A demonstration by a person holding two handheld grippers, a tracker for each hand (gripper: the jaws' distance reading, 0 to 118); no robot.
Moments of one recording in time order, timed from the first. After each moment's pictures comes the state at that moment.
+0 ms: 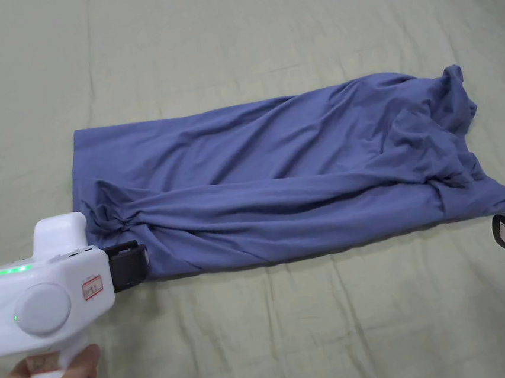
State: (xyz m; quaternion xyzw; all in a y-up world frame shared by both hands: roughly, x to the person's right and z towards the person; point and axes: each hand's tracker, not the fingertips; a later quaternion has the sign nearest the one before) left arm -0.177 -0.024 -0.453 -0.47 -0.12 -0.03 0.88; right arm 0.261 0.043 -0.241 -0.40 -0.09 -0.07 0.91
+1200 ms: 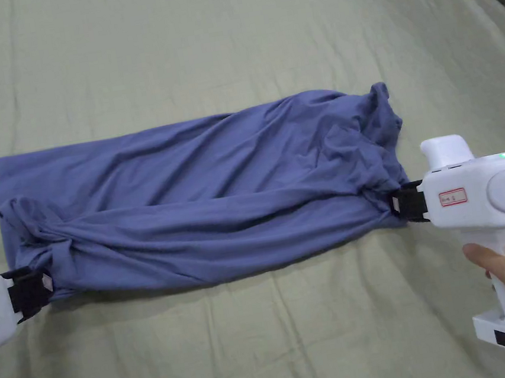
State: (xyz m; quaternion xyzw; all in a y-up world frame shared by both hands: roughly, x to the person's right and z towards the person) left arm -0.193 0.007 -0.448 -0.46 -0.15 0.03 0.87; right arm 0.328 -0.012 -0.345 -0.48 -0.07 -0.09 0.87
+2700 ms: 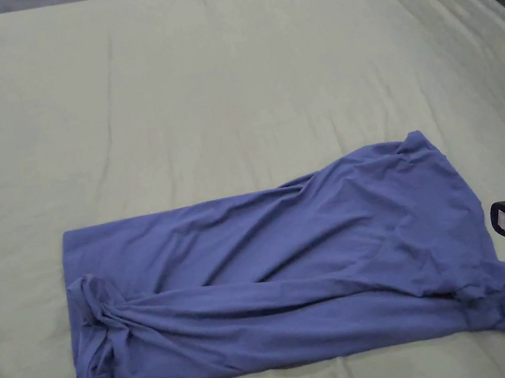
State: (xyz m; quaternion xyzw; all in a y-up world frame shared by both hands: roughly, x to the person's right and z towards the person) left arm -0.228 0.160 -0.307 -0.29 -0.06 -0.05 0.95; right arm 0.274 0.101 -0.235 -0.34 -0.07 -0.06 0.94
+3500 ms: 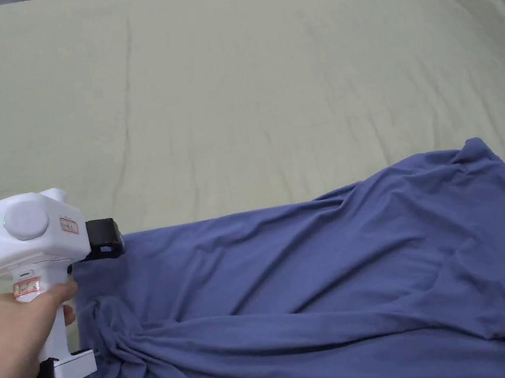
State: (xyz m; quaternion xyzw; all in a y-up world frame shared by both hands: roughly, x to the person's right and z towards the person) left arm -0.225 -0.022 -0.599 -0.53 -0.04 0.03 0.85; right arm 0.283 0.081 -0.293 -0.36 -0.06 -0.06 0.93
